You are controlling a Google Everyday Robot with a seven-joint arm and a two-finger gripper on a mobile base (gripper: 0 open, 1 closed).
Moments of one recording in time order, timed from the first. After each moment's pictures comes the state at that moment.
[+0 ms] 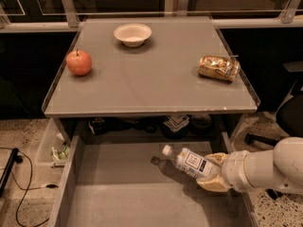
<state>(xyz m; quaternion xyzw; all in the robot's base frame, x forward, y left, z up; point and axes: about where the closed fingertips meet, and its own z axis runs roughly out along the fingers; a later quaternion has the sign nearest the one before) 0.412 -0.181 0.661 -0.49 0.80 0.14 0.31</state>
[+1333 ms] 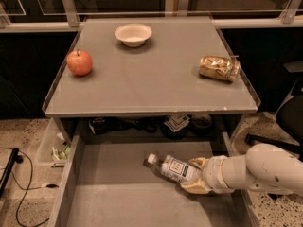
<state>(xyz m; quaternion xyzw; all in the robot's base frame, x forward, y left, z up) 0.427 -0.138 0.607 -0.52 0.78 0.17 0.31</state>
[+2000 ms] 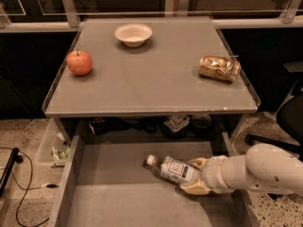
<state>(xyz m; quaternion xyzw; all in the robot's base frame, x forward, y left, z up) 0.427 -0.138 0.607 -0.52 0.78 0.17 0.31</state>
